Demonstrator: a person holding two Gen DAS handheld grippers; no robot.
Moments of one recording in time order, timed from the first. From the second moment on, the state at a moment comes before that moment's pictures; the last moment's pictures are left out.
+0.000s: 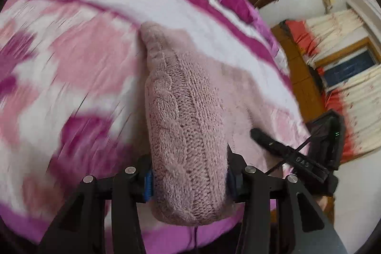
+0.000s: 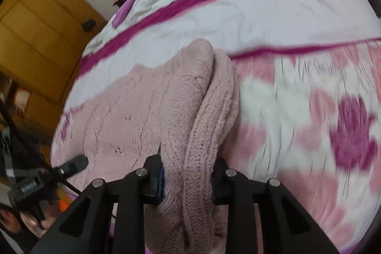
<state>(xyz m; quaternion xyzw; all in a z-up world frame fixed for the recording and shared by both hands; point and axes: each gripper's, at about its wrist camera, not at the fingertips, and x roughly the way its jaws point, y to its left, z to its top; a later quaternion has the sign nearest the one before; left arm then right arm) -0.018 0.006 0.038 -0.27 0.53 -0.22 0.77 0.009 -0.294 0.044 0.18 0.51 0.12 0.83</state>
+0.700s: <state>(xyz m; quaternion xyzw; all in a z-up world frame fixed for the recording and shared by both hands) -0.150 0.016 0.095 -0.01 0.40 -0.05 0.92 -0.142 -0.248 0.093 0.02 0.42 -0.02 0.91</state>
